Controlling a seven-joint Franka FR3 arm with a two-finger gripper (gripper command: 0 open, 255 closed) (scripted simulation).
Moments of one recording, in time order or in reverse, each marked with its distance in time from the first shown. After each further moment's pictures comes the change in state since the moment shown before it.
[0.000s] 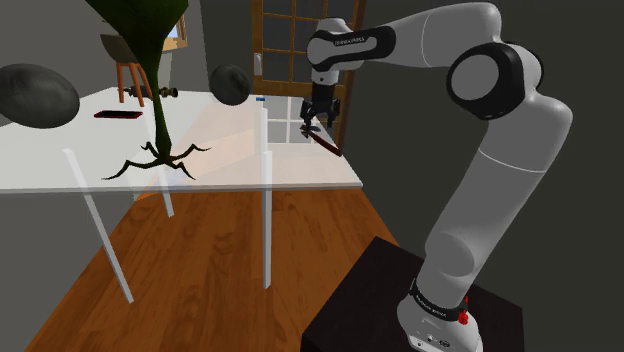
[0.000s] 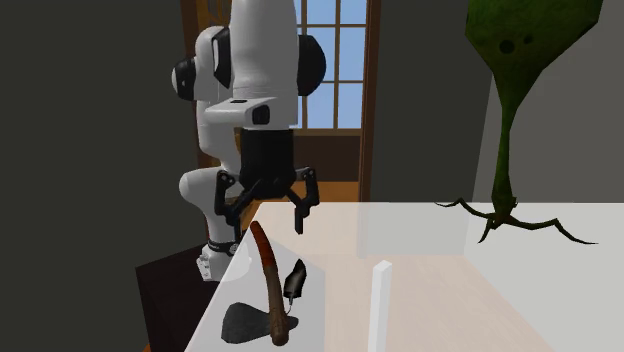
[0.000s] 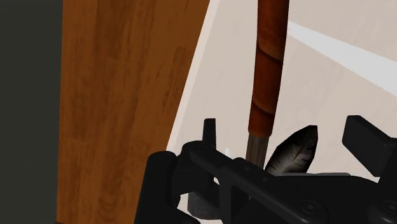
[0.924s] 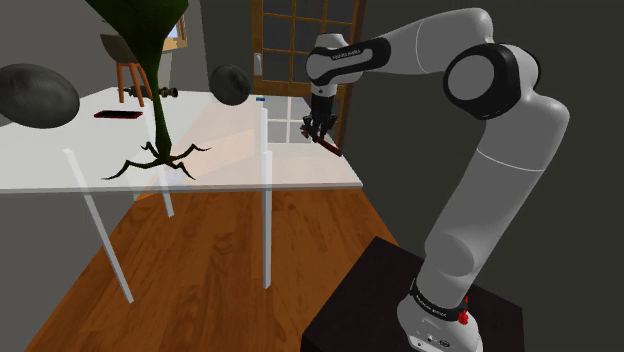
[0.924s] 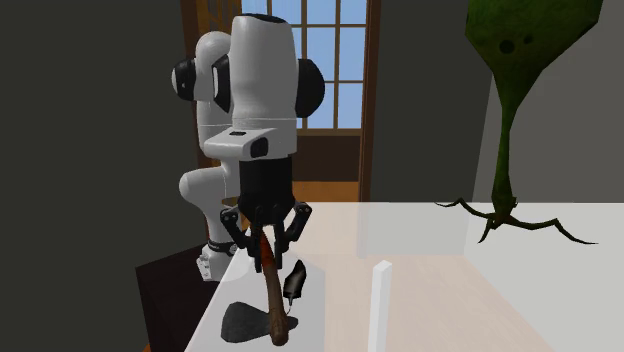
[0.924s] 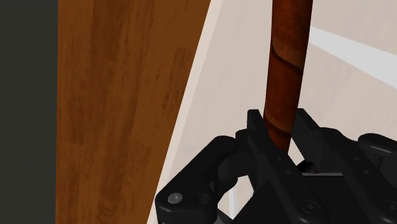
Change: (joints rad) arm -0.005 0.014 -0.005 -0.079 -0.001 0.095 0.003
